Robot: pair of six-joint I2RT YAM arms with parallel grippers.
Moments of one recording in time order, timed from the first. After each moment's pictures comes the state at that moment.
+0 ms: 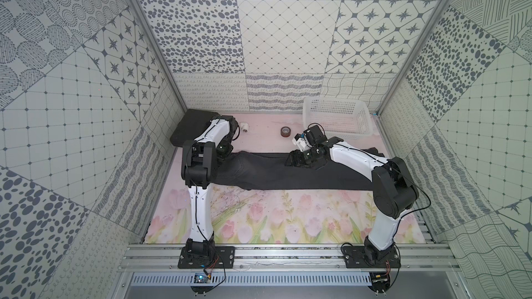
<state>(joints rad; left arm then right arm) -0.07 2.25 1.85 -1.37 -0.34 -1.42 0.52 1.83 1.32 -0.56 -0.50 0.41</state>
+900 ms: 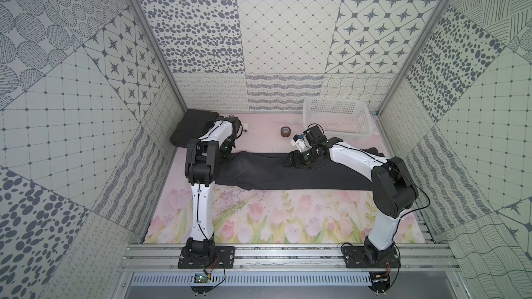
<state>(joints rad) -0.08 2.30 1.86 -1.21 -0.41 -1.69 0.52 1.84 1.32 -0.56 -0.57 0.41</state>
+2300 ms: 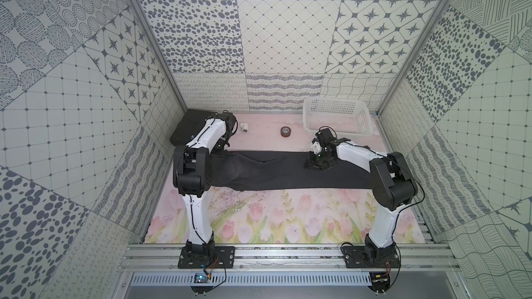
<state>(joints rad) -0.08 2.08 1.76 -1.31 -0.53 -1.78 0.35 1.93 1.26 -0.61 -0.29 0.48</state>
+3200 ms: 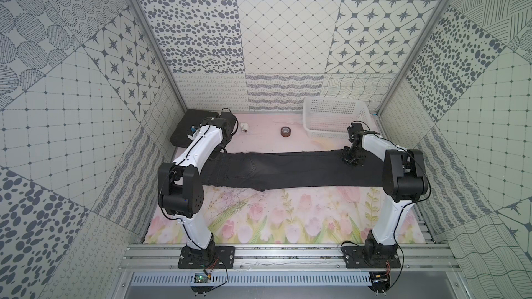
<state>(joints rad) -0.16 1.79 1.57 -1.19 -0.61 -1.24 0.05 1.95 1.37 -0.79 0.09 0.46</state>
